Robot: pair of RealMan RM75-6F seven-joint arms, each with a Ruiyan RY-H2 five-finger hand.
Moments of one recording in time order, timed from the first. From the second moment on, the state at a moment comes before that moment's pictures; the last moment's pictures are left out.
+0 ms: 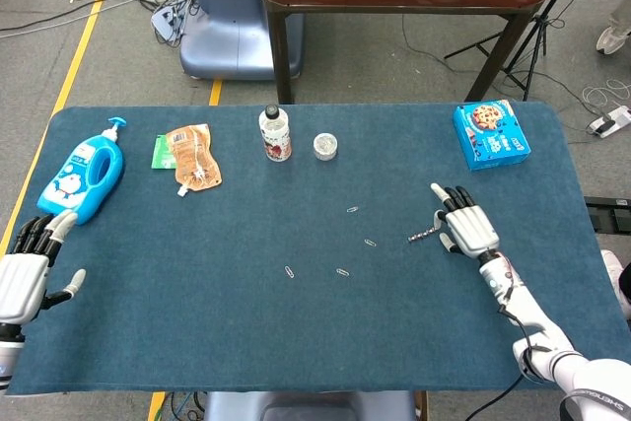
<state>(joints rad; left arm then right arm) -0.20 -1.11 -0.07 -1.52 1.51 1.44 -0.08 0.56 -1.71 0.02 -0.63 -1.53 1.01 0.30</state>
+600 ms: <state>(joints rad) -0.20 -1.10 -0.07 -1.52 1.52 1.44 -0.10 0.59 -1.76 0.02 -0.54 -1.53 0.98 0.33</state>
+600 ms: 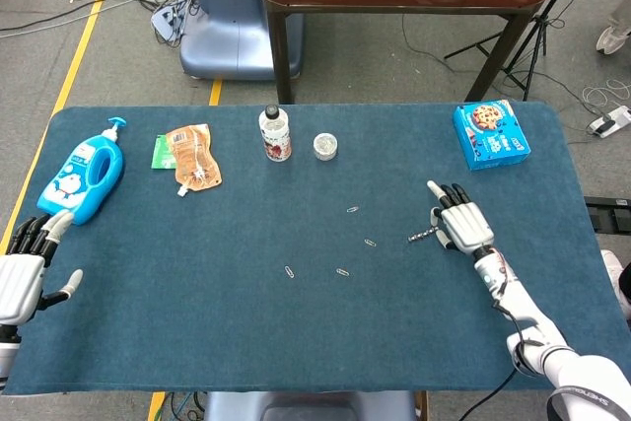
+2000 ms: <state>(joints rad) -0.20 -1.08 -0.06 -1.52 1.54 1.45 -0.14 0.59 -1.87 -0.01 -0.39 -1.56 1.02 0.35</state>
